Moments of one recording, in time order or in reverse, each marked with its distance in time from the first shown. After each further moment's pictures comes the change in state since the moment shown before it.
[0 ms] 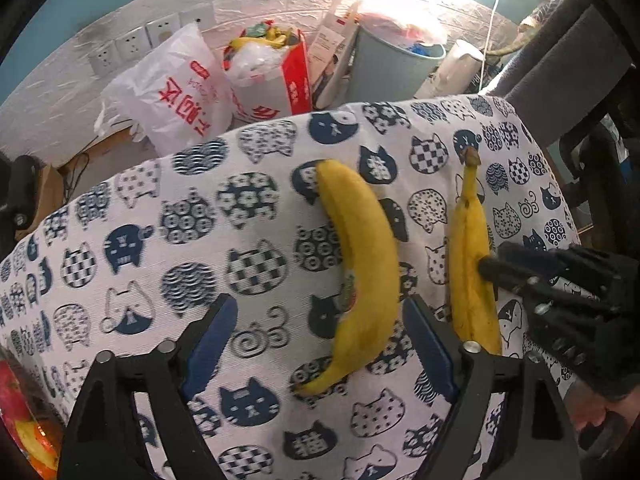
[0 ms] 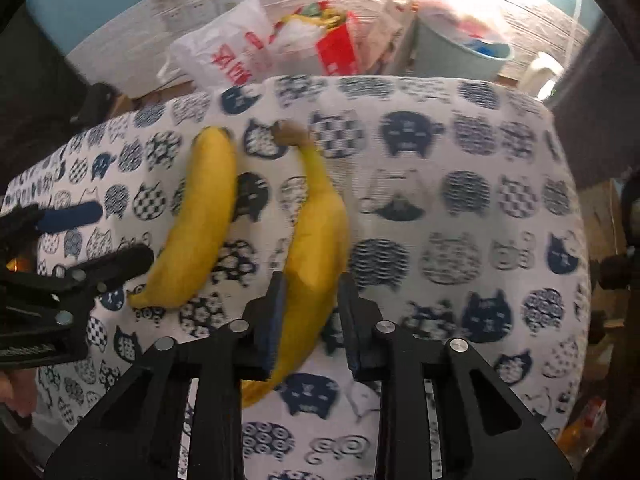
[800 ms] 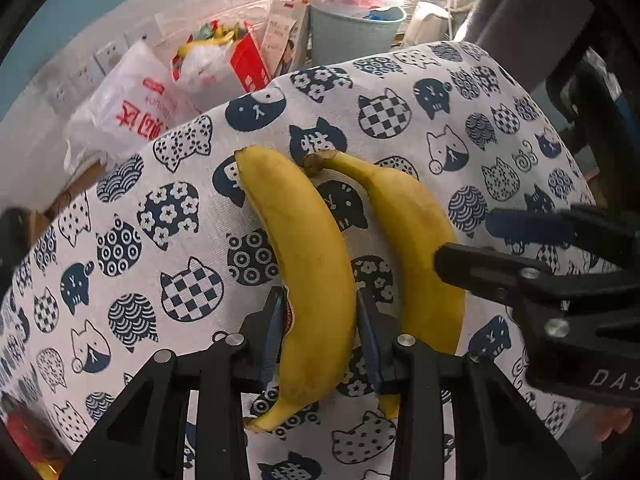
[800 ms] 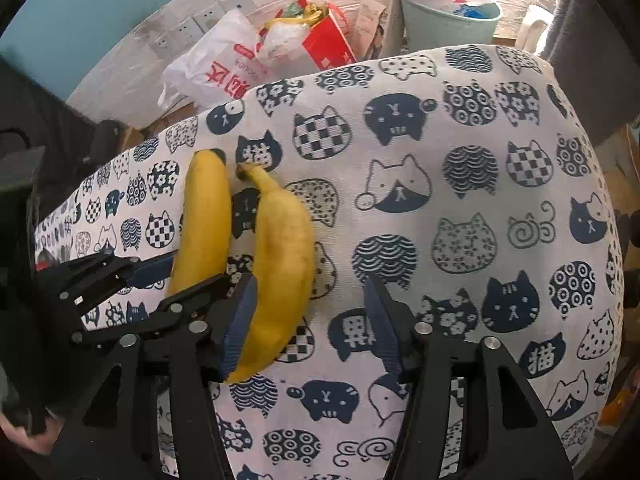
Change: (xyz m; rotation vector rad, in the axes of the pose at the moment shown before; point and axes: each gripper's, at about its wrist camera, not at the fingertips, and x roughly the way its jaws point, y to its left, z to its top) left arm 0.032 -0.040 -0.001 0.181 0.033 0.026; right arm 0.015 -0.004 0.006 0.114 0.021 0.136
